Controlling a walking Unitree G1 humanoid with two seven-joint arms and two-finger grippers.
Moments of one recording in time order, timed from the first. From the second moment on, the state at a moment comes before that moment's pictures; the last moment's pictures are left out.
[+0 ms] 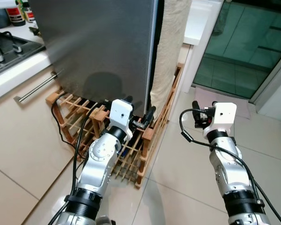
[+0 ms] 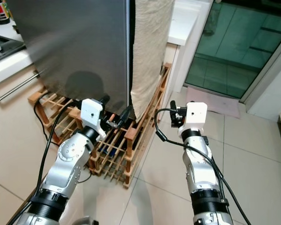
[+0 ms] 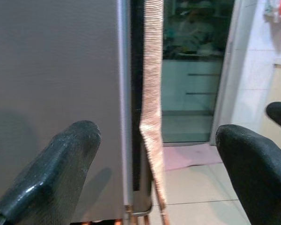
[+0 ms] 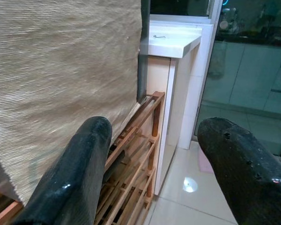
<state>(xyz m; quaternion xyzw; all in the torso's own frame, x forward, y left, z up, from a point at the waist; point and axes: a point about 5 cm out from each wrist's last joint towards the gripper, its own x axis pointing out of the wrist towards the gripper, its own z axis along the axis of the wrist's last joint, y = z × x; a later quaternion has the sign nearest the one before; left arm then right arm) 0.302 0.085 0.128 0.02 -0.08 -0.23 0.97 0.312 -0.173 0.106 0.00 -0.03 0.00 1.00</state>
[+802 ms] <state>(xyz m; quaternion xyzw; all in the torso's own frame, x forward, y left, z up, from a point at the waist) 0.296 0.129 0.113 0.09 -0.05 -0.13 0.99 0.236 -0.214 0.071 -0.06 0.01 -0.07 1.00</state>
